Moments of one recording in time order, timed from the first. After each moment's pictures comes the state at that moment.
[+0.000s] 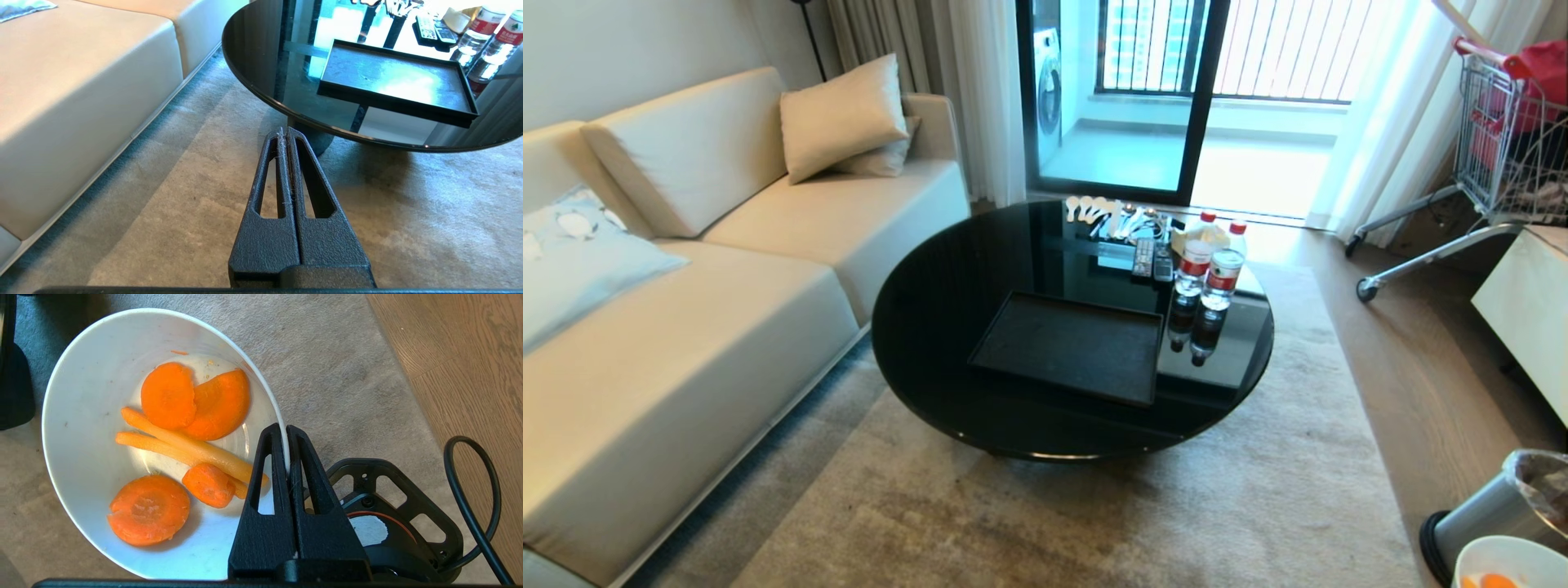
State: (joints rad) left arm 0.00 0.00 0.00 0.00 0.01 -0.07; right arm 0.27 0.90 -0.41 0.58 -0.42 1.00
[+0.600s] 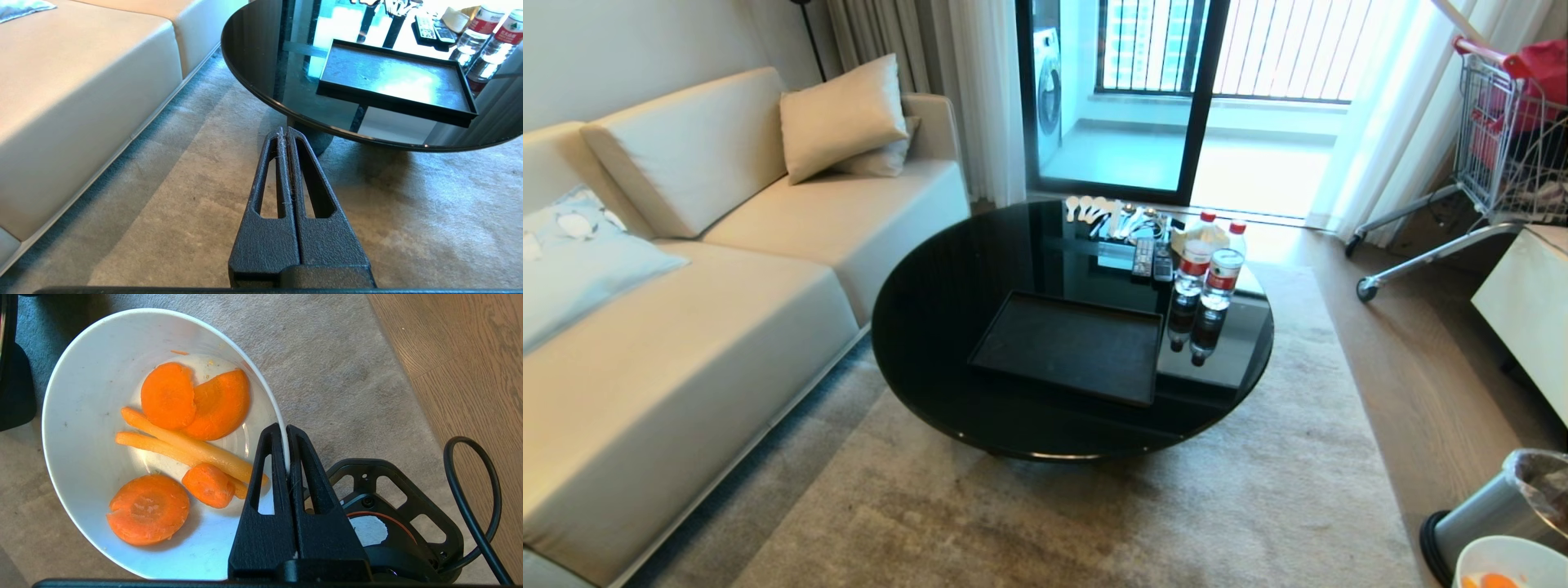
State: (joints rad) left arm 0.00 0.00 0.00 0.00 0.01 -0.07; right arm 0.27 0.90 -0.41 0.58 -0.42 1.00
